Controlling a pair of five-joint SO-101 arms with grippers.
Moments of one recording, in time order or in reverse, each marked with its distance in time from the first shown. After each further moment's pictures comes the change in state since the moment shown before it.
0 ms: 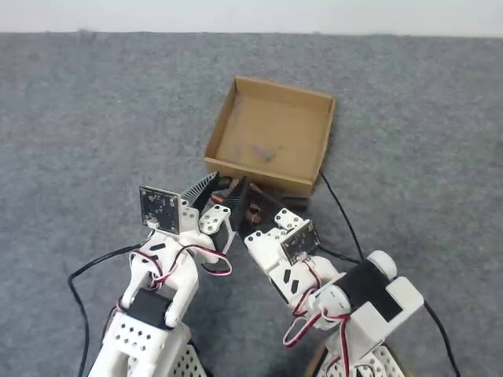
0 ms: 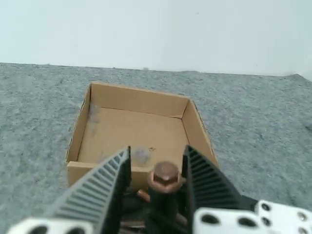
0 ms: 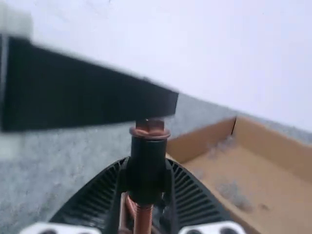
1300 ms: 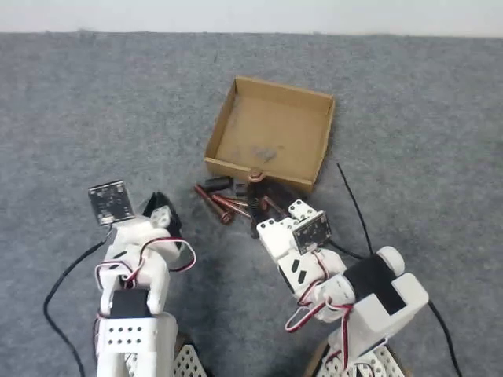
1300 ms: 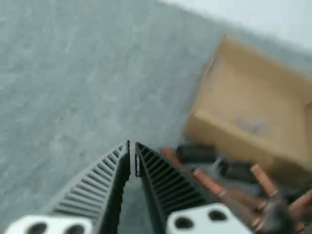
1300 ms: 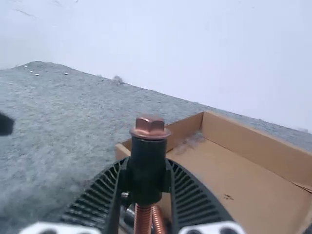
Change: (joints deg) left arm -23.2 -0.4 2.4 13.3 2.7; right arm 6.7 1.0 -1.1 0.1 0.0
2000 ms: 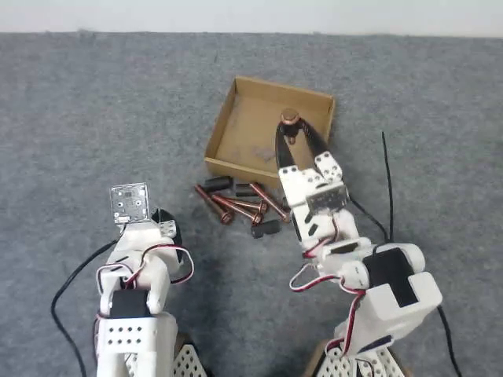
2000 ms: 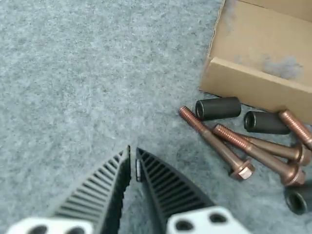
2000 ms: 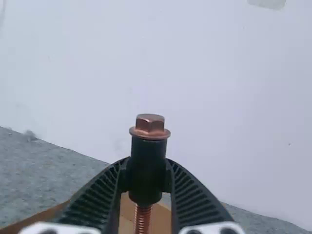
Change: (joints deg) left arm -0.4 0.0 0.0 9.8 -10.6; right arm 12.5 0.0 -18.4 3.3 8.6
